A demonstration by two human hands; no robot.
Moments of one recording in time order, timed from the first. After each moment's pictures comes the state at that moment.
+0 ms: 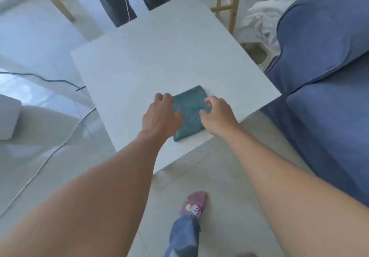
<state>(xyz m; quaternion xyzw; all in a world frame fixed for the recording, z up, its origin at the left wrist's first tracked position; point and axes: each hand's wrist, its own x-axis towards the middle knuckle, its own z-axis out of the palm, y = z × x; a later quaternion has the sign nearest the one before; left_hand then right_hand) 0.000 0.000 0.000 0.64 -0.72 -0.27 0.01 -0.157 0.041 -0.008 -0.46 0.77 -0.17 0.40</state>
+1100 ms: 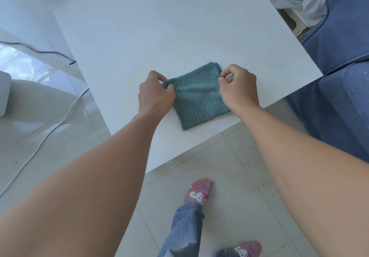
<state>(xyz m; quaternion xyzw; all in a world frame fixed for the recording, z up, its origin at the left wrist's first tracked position) 0.029 -0.033 -0.067 0.74 -0.54 -0.37 0.14 -0.161 0.002 -0.080 -0.42 0.81 -0.27 0.32</state>
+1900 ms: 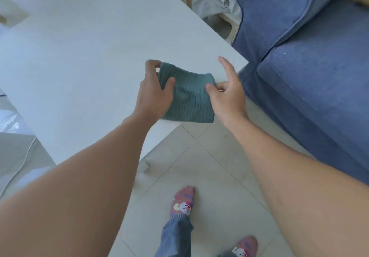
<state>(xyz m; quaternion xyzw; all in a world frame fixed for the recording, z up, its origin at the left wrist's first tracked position) -0.090 0.001 -0.046 0.56 -0.68 -0.45 0.17 -0.240 0.086 -0.071 -0.28 0.78 -0.46 0.33</state>
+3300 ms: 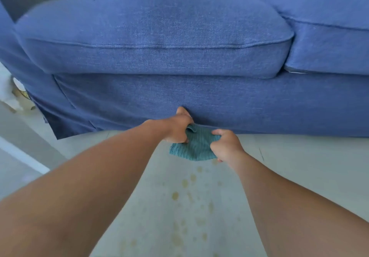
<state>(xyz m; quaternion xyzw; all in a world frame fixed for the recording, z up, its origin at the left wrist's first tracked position) -0.496 0.278 -0.403 0.00 -0.97 -0.14 -0.20 -0.497 0.459 -0.435 0.02 0.87 -0.46 0.17</state>
